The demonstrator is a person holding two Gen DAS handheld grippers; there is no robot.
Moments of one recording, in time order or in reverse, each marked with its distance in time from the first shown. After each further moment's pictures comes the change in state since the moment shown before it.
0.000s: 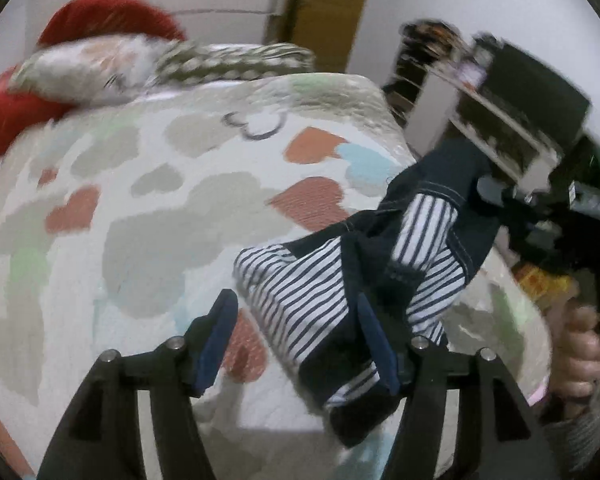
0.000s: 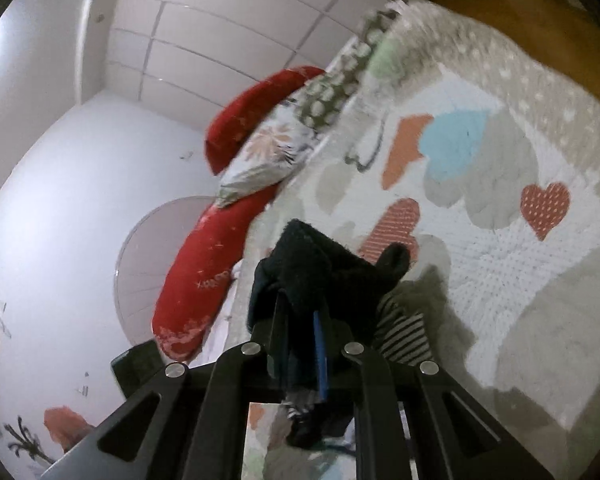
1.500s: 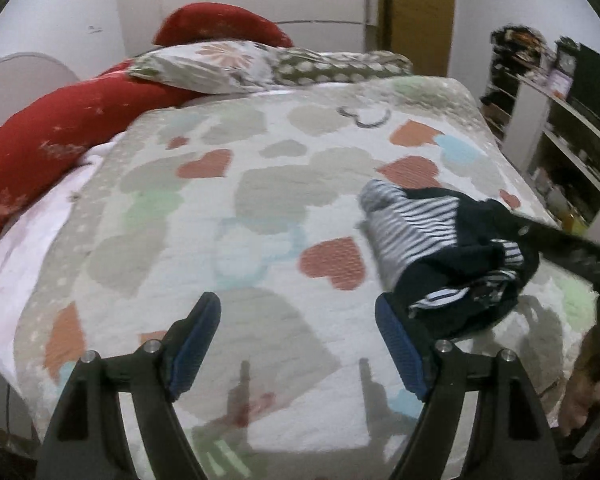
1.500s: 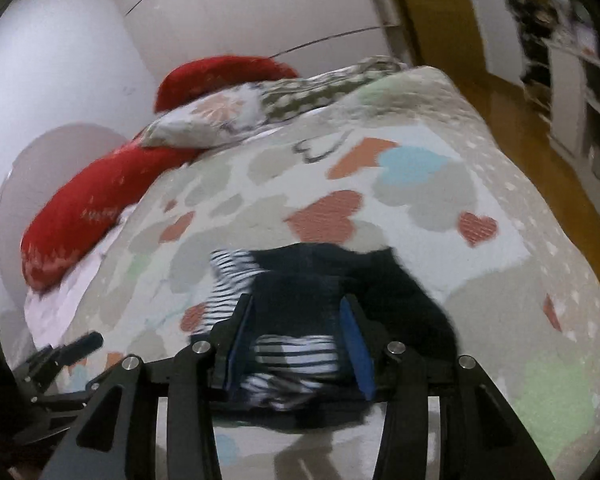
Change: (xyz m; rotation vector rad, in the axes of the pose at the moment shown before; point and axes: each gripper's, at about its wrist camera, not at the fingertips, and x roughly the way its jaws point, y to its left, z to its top) left arm -0.063 0.006 -0.073 -0.175 -0.044 0.412; right arm 0.035 0.047 -0.072 -0.425 -0.001 -0.494
